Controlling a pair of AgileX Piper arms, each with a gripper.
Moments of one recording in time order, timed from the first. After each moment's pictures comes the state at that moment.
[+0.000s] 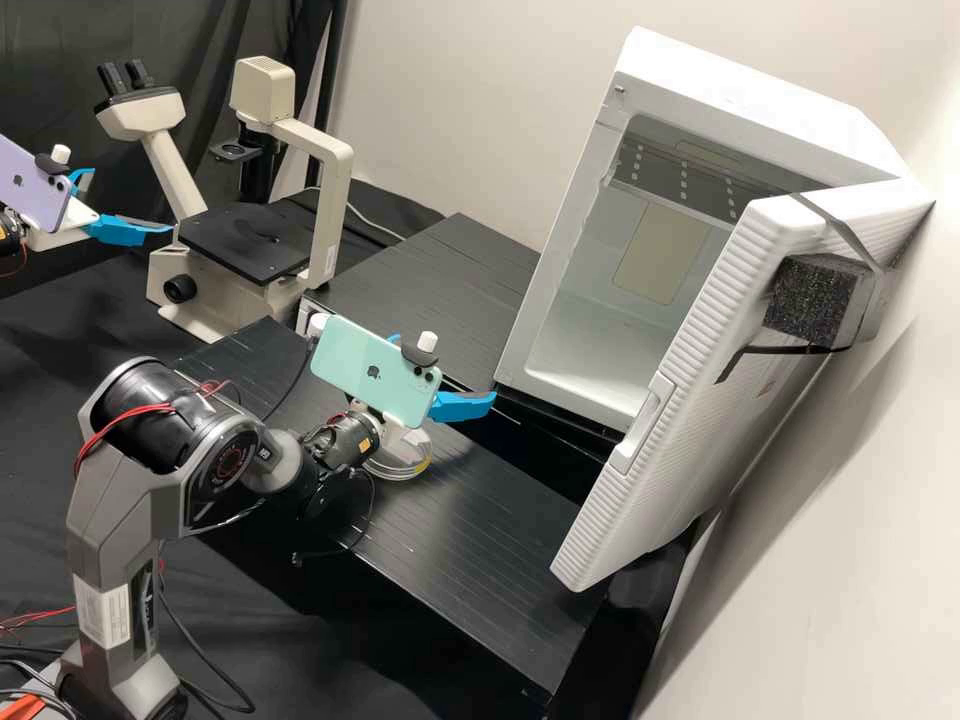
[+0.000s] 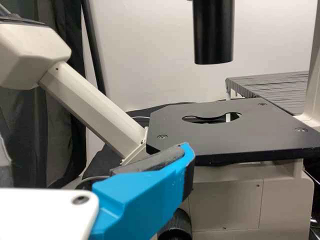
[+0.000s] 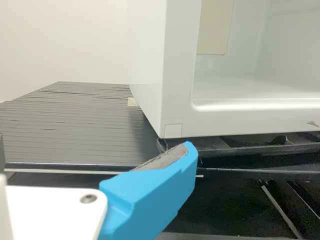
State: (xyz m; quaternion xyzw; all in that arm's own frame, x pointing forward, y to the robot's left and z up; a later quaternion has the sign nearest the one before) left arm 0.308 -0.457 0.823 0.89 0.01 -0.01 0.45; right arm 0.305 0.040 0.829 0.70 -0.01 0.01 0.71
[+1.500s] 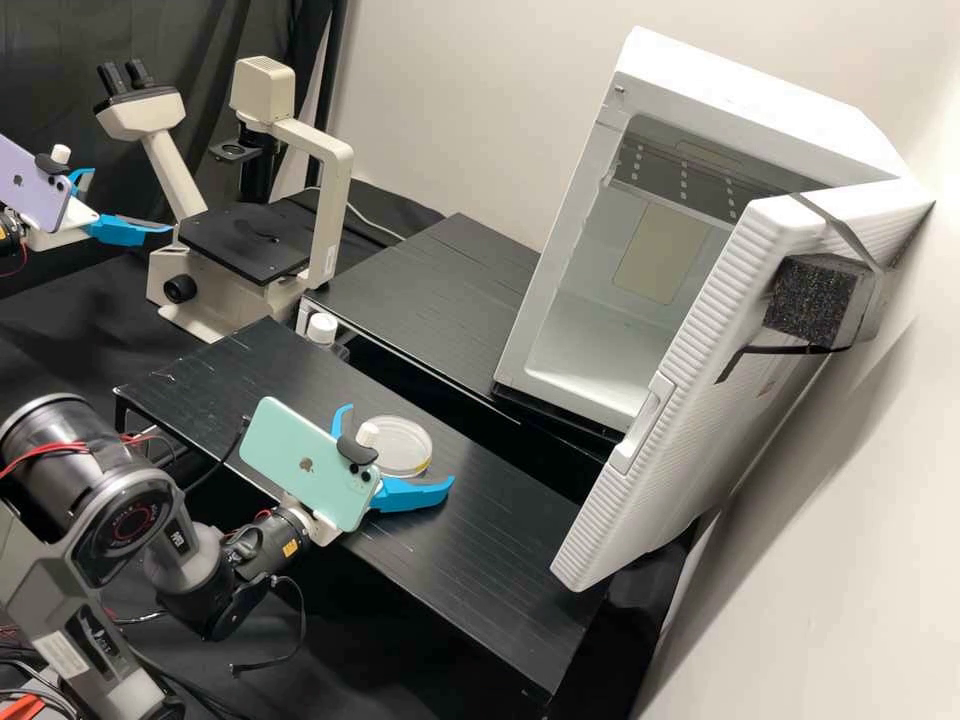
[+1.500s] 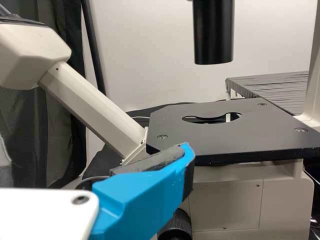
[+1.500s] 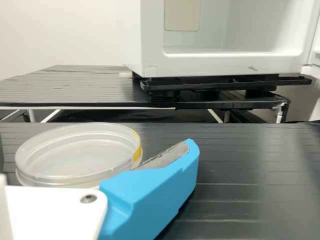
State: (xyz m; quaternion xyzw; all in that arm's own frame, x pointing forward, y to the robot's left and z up) left arm 0.308 -0.457 0.823 0.89 0.01 -0.01 0.45; right arm 0.181 0.002 0.810 0.71 -0.02 0.01 0.70
